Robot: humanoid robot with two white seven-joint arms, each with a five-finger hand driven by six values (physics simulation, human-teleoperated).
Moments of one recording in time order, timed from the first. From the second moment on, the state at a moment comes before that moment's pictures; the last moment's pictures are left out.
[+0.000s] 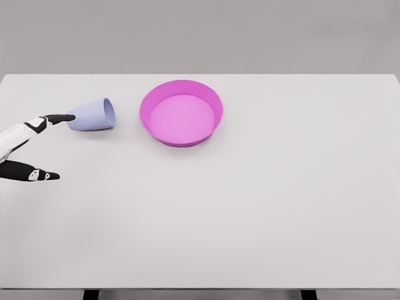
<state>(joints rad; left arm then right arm) 0.00 0.87 -0.03 -1.57 0.16 -0.61 -0.50 0.01 0.00 -0.07 -0.01 0.08 -0.06 0.06</state>
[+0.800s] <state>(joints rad) 0.00 0.76 0.04 -1.54 0.09 -0.61 -0.51 0.01 0.00 -0.07 -0.01 0.08 -0.06 0.07</state>
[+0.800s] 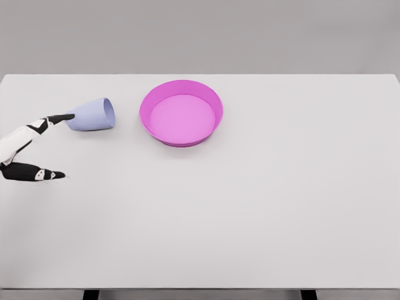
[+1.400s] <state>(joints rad) -0.38 0.67 -0.17 -1.43 -0.12 -0.55 -0.61 0.01 0.00 -0.07 -0.01 0.08 -0.06 0.07</state>
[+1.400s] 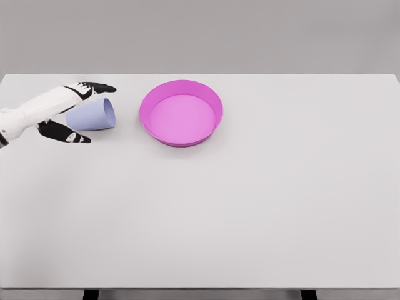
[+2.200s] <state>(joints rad) -0.50 0.58 -0.18 -1.27 -0.15 -0.04 -0.61 0.01 0.00 -0.07 -0.01 0.08 -0.06 0.07</state>
